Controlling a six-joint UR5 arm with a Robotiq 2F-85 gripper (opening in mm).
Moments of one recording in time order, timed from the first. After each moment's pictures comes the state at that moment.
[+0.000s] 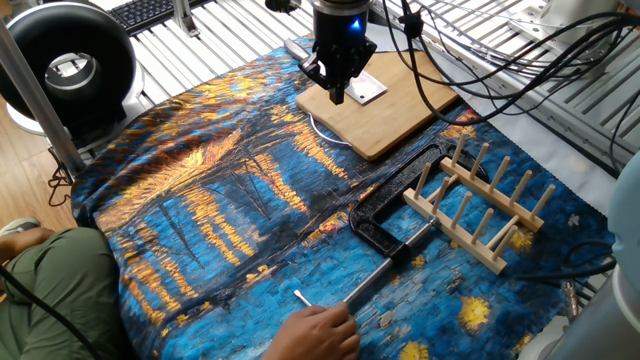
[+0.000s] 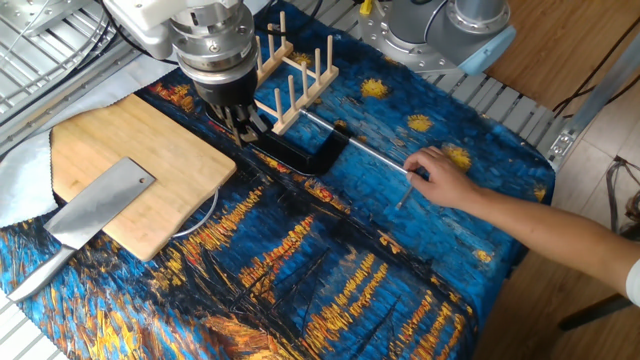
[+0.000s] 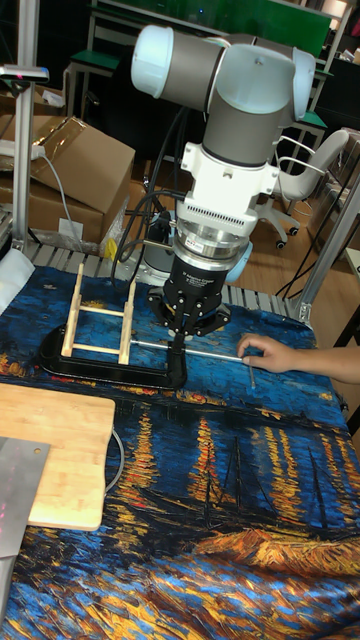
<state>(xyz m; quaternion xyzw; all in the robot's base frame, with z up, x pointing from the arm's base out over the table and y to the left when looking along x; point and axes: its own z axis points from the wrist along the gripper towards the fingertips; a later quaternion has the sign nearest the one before) 0.533 0.010 0.188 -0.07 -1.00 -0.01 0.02</state>
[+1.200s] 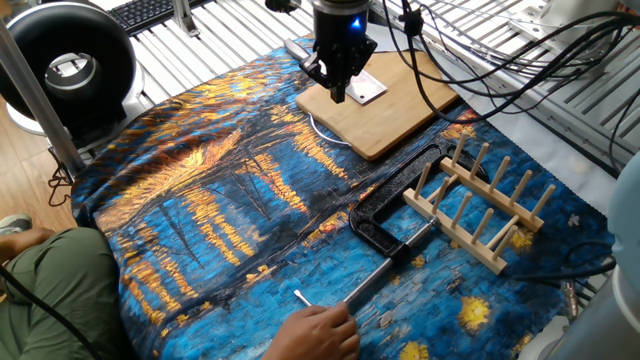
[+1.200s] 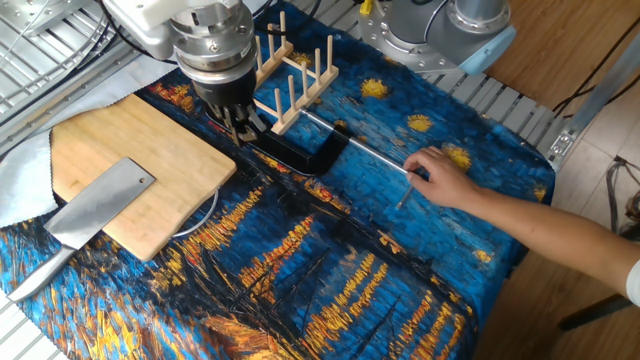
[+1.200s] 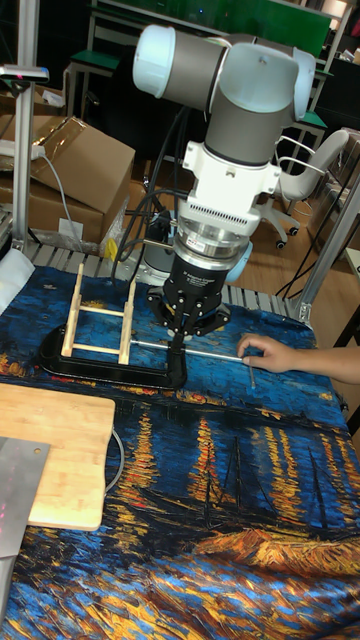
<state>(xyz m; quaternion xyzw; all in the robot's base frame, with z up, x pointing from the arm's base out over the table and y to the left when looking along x) 0.536 0.009 0.190 -0.07 -1.00 0.00 0.02</state>
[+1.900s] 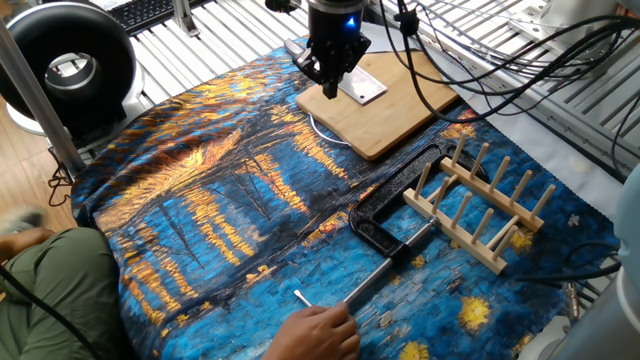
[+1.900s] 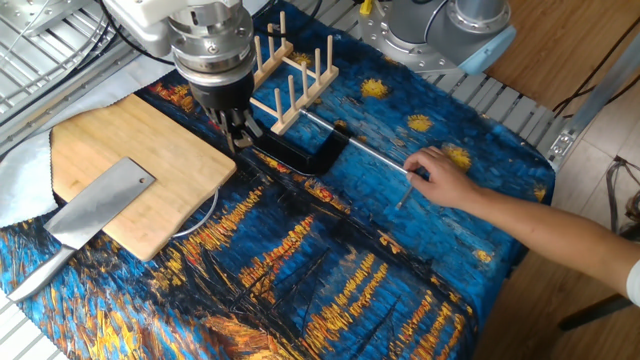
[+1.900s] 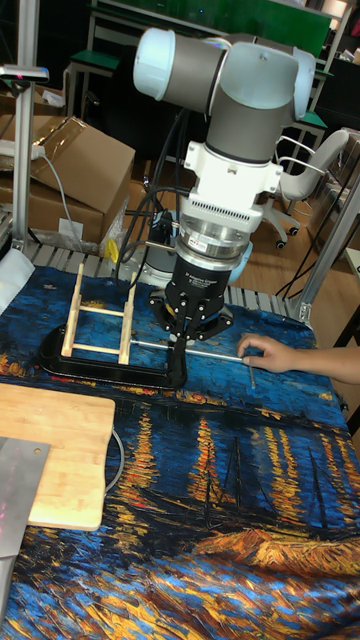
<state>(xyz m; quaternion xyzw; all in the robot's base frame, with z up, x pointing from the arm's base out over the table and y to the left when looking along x) 0.550 0.015 0.190 -0.08 -1.00 -0.01 -0.01</state>
